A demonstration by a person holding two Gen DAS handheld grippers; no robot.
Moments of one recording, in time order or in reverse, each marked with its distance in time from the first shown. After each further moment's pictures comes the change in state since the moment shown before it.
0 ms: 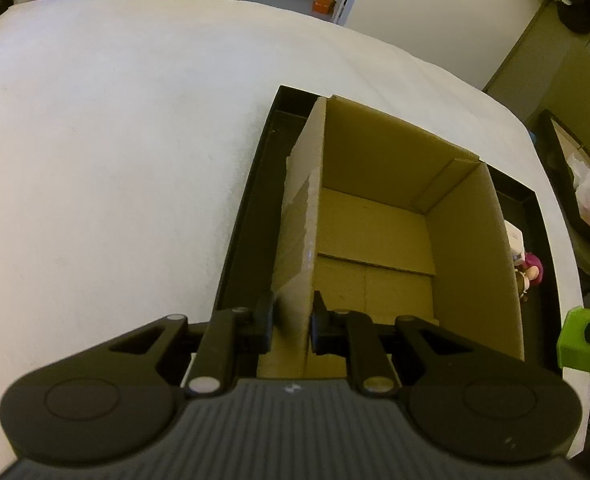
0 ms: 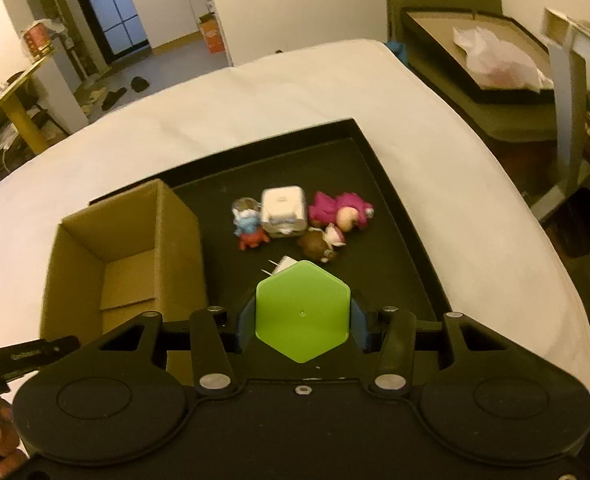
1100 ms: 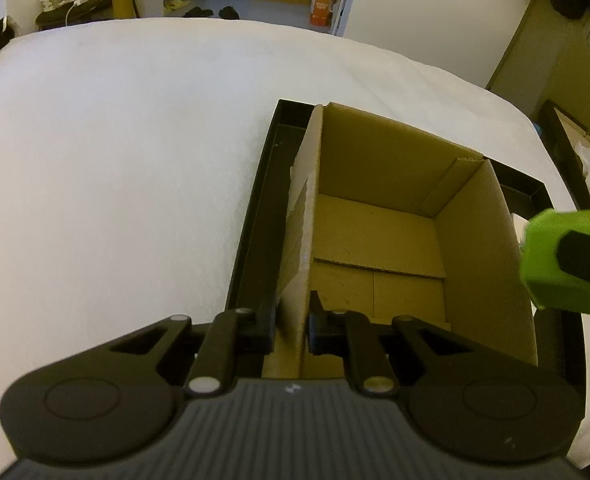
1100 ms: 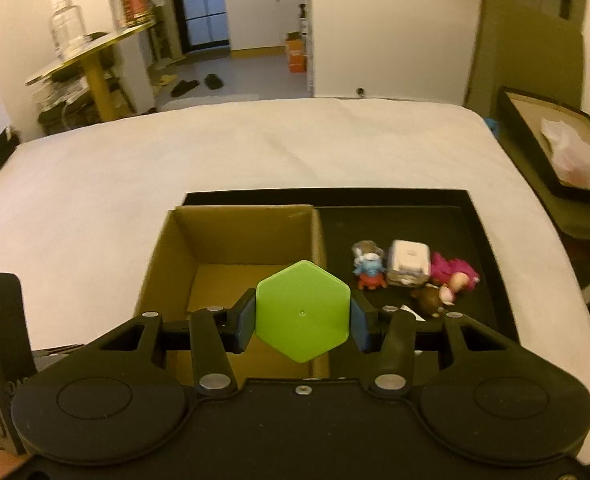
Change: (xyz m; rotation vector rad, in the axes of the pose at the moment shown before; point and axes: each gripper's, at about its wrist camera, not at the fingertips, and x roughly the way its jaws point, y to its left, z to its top) left arm -0.005 -0.008 -0.008 0.066 -0.053 0.057; right arm -0.015 0.115 -0.002 -0.259 -0.099 0.079
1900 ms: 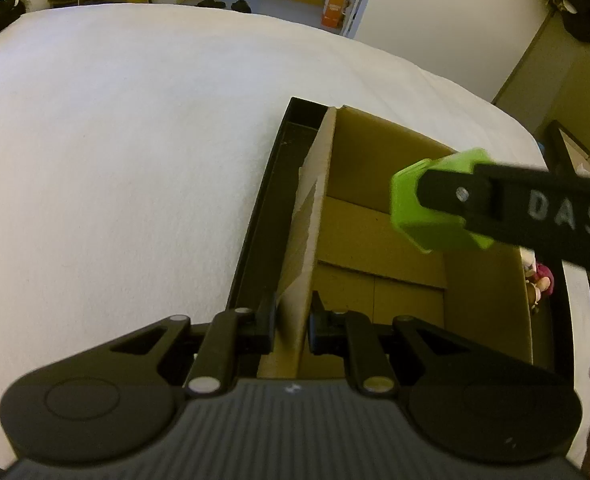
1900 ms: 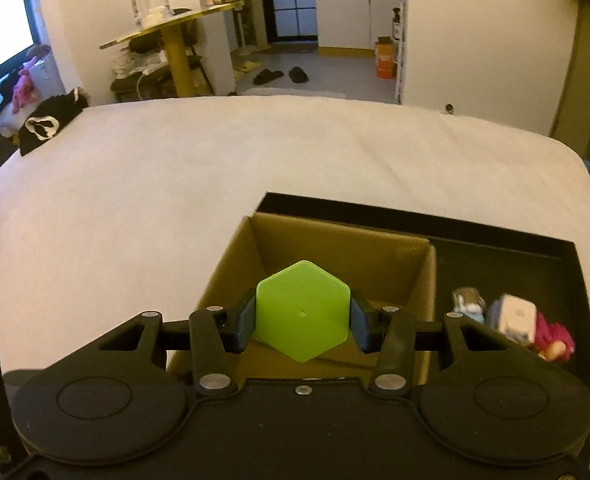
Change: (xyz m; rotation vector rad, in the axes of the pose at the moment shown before) left arm 0.004 0.010 0.001 -0.075 0.005 -0.024; right arm 0.049 0.046 0.019 -0.163 -0.003 0.195
